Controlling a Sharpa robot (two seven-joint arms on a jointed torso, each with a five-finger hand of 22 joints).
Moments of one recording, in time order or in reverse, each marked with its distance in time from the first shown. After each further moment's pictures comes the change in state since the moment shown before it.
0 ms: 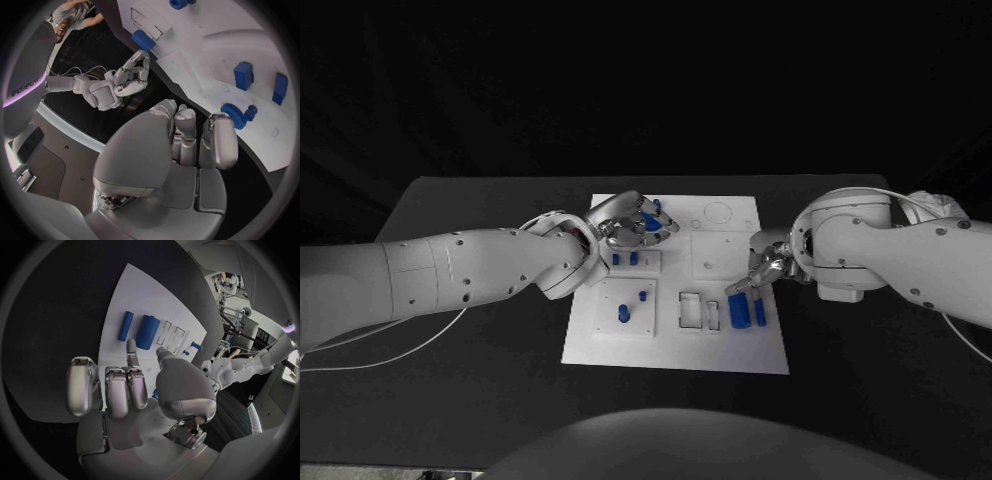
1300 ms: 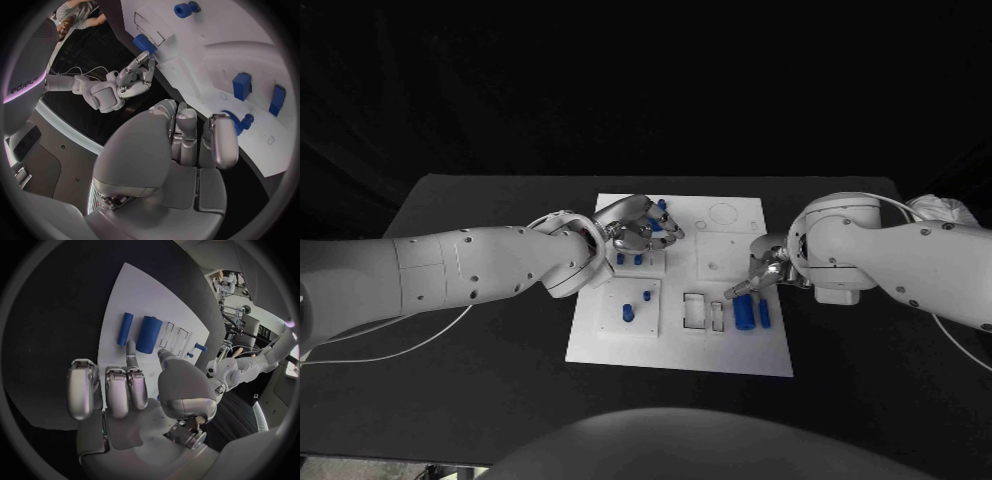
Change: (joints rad) left arm 0.000 0.002 0.000 0.002 -0.002 0.045 -0.033; left_hand -0.006 -0.006 0.016 0.000 0.000 0.009 0.009 0.008 0.003 0.044 0.002 0.026 0.007 -0.002 0.009 0.000 -0.003 0.000 0.000 0.007 -0.004 0.000; right arm -0.021 0.049 0.000 -0.064 0.032 0.029 -0.023; right_hand -0.051 -0.004 -0.005 0.005 0.056 -0.082 0.000 0.036 0.239 0.000 -0.007 0.000 0.000 0.000 -0.008 0.000 0.000 0.000 0.014 -0.007 0.033 0.001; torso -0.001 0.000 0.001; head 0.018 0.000
